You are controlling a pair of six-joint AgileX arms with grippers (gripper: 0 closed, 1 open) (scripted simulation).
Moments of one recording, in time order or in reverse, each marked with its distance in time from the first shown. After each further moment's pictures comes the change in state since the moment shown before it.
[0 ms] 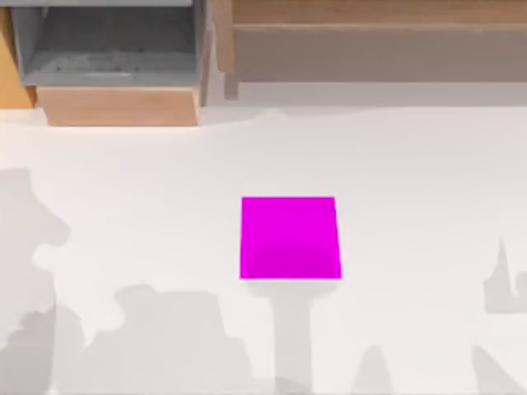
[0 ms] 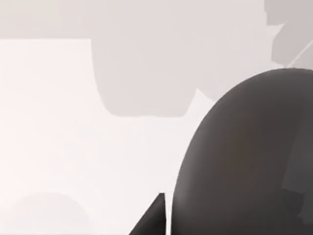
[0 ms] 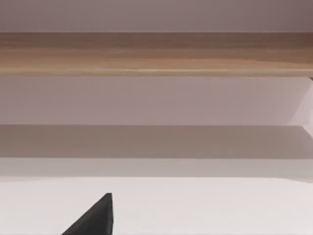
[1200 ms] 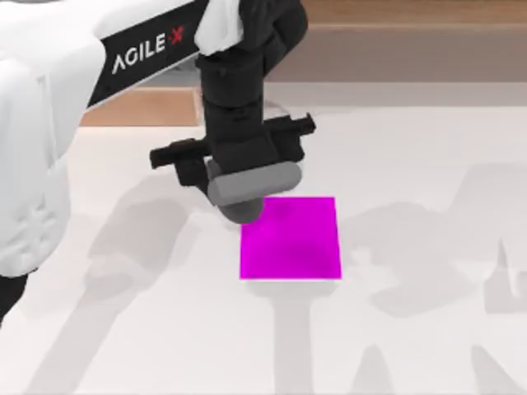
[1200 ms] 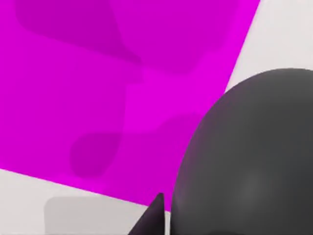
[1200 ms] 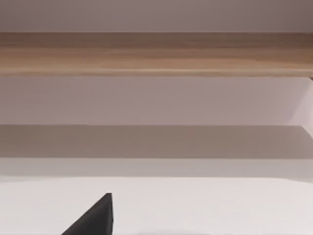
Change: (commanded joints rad) left arm -0.796 0.848 1.011 -0.232 0.015 1.372; right arm 0.000 0.000 0.000 0.000 0.000 0.000
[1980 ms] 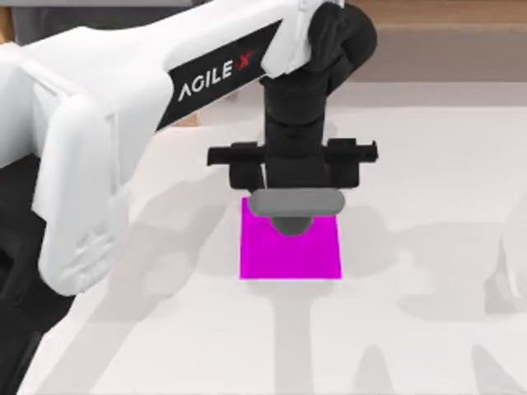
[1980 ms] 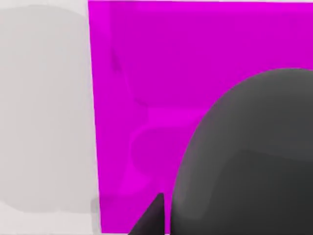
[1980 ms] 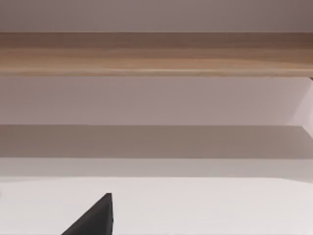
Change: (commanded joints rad) left arm -0.120 0.098 0.137 0.000 -0.003 0.177; right arm 0.000 0.000 0.000 0.000 0.000 0.000
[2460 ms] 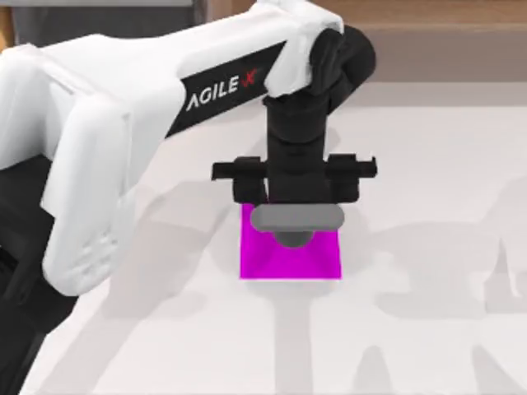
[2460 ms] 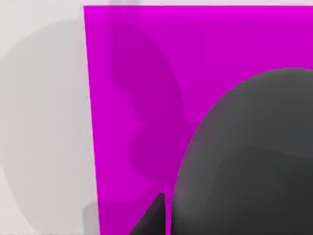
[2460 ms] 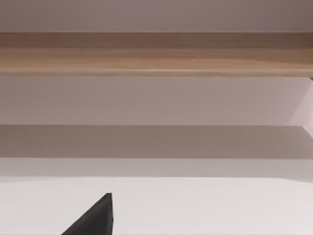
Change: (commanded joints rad) left arm -0.005 0.007 -0.079 0.094 0.001 0.004; right arm 0.000 0.000 0.000 0.000 0.000 0.000
